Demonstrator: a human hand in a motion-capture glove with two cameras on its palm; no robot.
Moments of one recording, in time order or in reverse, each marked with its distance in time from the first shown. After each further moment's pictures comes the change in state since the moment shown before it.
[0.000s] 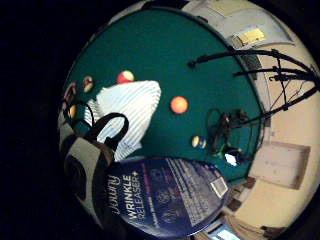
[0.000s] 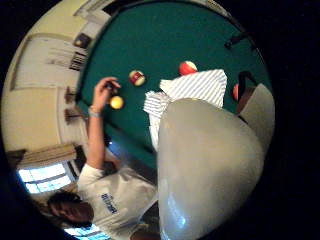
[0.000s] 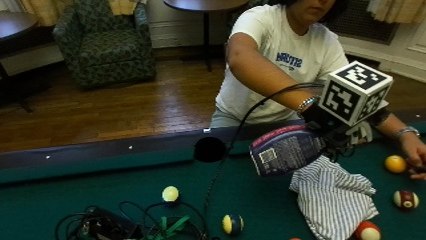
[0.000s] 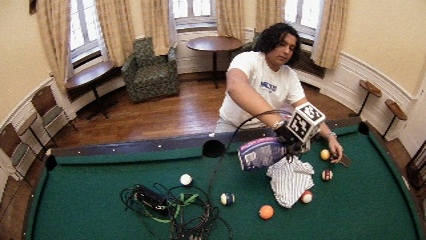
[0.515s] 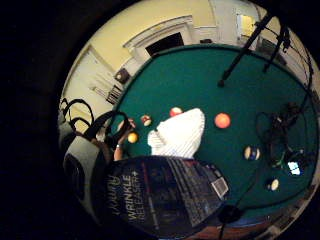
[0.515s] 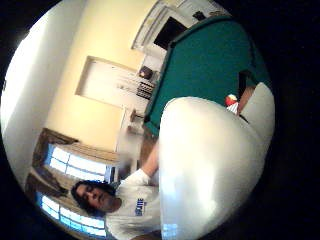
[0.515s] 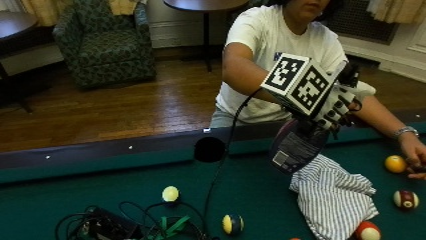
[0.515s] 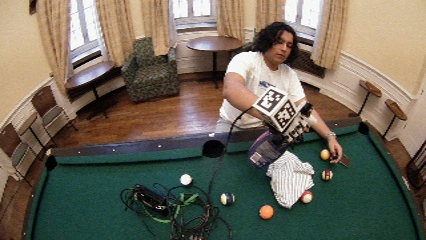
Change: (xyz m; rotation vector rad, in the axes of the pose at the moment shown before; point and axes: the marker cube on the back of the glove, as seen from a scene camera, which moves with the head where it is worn) arm 0.028 0.037 -0.051 0.329 -0.682 -0.004
